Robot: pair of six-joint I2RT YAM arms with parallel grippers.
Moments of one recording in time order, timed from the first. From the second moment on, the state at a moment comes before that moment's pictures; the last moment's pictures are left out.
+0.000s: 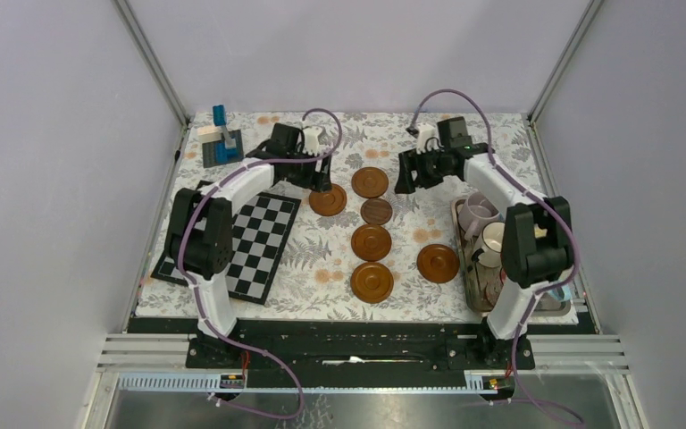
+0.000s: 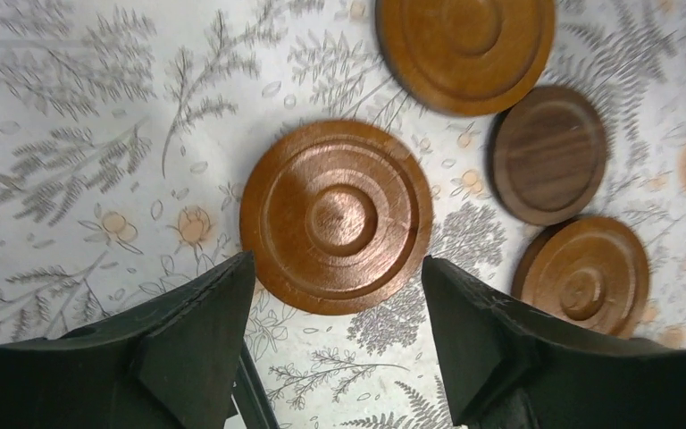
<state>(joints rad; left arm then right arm) -0.31 1.89 1.42 -0.36 0.35 -0.02 0.21 1.77 1.35 -0.53 -0.53 -0.08</state>
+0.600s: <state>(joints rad) -0.32 2.05 1.41 -0.27 0.23 0.03 0.35 2.17 1.70 -0.51 -0.30 -0.01</state>
